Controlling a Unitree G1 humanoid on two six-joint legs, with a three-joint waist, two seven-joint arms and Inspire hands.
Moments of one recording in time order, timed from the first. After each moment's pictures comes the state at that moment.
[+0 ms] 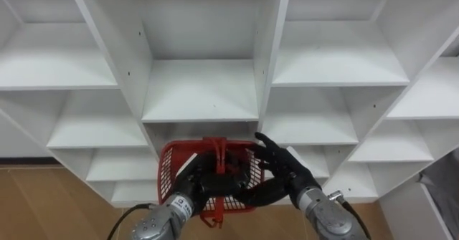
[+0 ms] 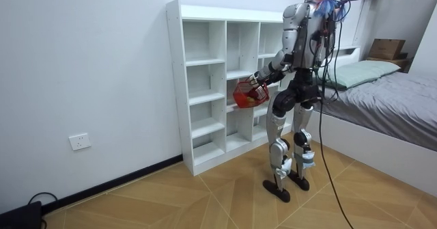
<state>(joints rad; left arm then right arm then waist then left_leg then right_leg) 0.04 0.14 -0.34 0.42 -0.42 0.00 -0.16 0.01 -0.18 0.33 0.43 0.04 -0.01 0.07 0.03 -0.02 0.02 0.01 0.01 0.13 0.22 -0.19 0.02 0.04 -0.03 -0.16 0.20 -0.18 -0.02</state>
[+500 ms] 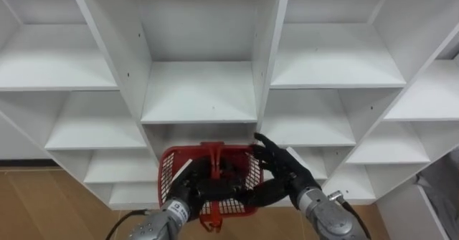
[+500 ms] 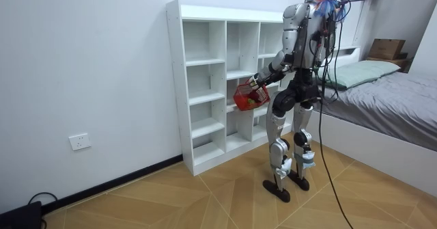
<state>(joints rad) 0.08 0.16 -0.32 0.46 -0.42 0.00 -0.13 0.02 -0.19 0.33 0.43 0.04 -0.01 0.07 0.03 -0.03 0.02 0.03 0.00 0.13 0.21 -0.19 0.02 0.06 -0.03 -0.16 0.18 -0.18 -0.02</state>
